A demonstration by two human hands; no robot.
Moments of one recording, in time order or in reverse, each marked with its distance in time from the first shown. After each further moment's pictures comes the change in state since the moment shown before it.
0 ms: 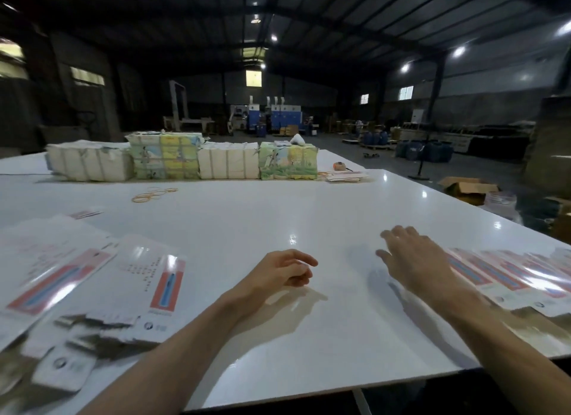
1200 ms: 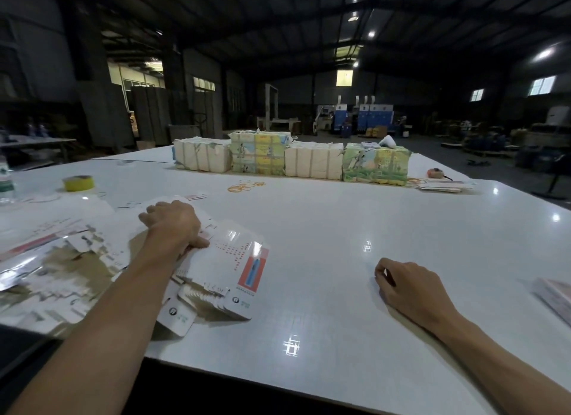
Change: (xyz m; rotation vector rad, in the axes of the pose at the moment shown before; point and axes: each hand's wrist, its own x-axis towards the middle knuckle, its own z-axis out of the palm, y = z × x) left_hand -0.127 0.087 -0.210 1.290 0.825 -1.102; right_hand 0.021 -0.118 0.053 0.353 0.012 -0.330
